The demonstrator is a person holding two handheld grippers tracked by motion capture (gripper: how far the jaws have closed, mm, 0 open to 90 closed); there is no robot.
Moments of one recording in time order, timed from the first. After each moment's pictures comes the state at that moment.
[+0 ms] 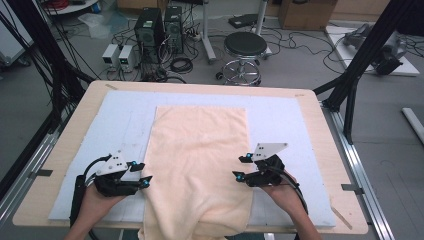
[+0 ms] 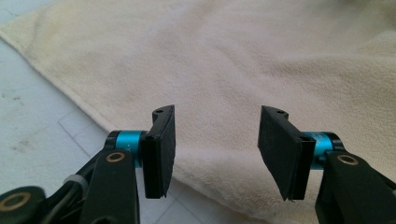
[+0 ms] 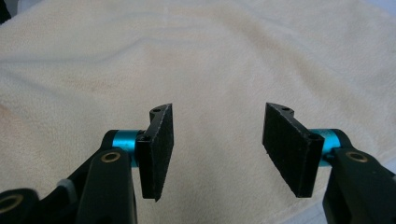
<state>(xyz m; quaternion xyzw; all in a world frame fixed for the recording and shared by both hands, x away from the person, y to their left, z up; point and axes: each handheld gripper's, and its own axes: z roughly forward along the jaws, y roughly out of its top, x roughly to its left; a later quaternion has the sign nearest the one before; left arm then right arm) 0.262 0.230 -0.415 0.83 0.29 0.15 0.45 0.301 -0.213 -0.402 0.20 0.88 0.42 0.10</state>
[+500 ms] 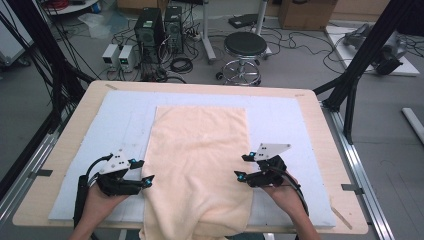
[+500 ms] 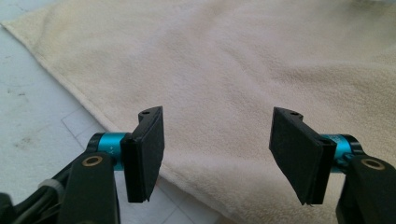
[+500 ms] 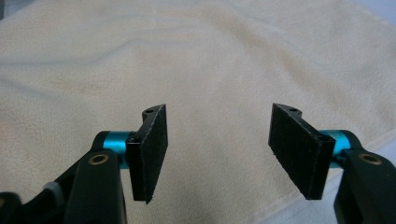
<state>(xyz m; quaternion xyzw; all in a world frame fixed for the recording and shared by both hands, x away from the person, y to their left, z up) 0.264 0.226 -0.415 0.82 0.31 0.16 0.45 0.300 -0.218 -0.404 0.22 0.87 0.43 0.11</state>
